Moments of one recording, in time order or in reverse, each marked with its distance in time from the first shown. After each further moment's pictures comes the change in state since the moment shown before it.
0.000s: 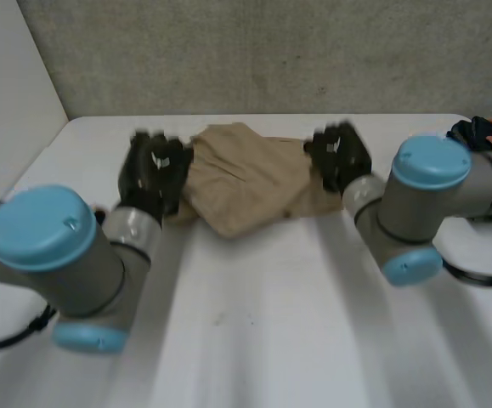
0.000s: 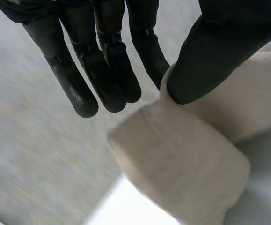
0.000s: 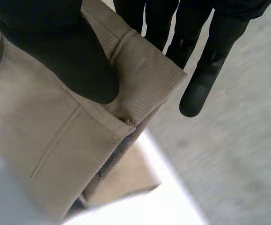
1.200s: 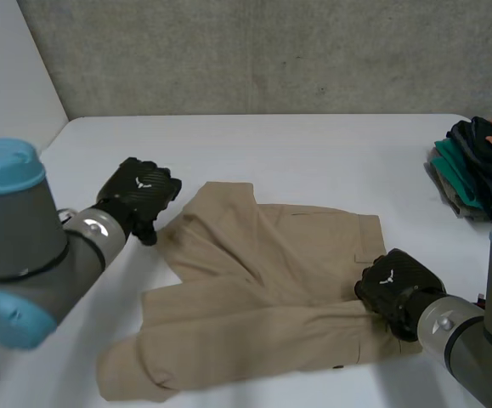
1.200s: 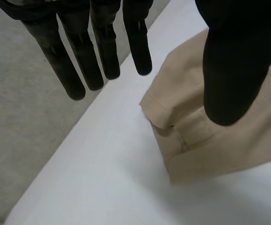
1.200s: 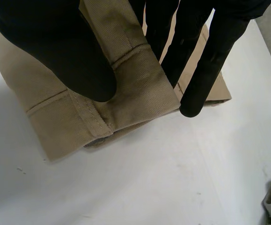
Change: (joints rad) left arm 0.183 0.018 0.101 -0.426 0.292 0.034; right arm -0.075 -0.573 0.724 0.424 0.027 -0.273; left_hand -0.593 -0.638 -0.633 -0.635 -0.602; right_hand 0.000 0.000 0.000 0.000 0.000
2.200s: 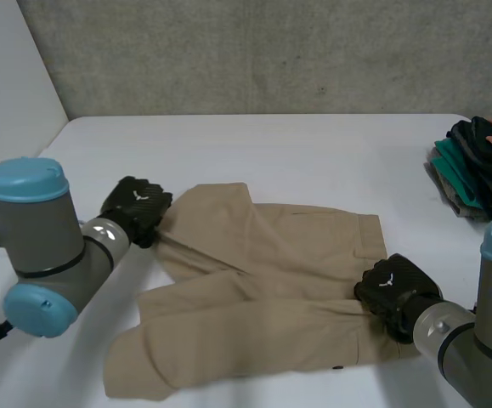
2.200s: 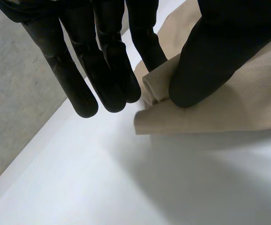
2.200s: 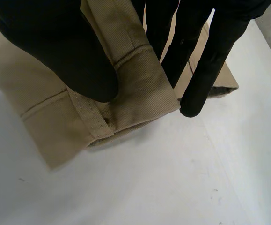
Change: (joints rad) left arm 0.025 -0.122 0.013 0.064 -0.067 -0.029; right arm -0.005 0.032 0.036 -0.084 0.009 0.083; left_hand 0.560 0.634 0.627 0.629 0.568; right_hand 0.000 0.000 0.000 0.000 0.005
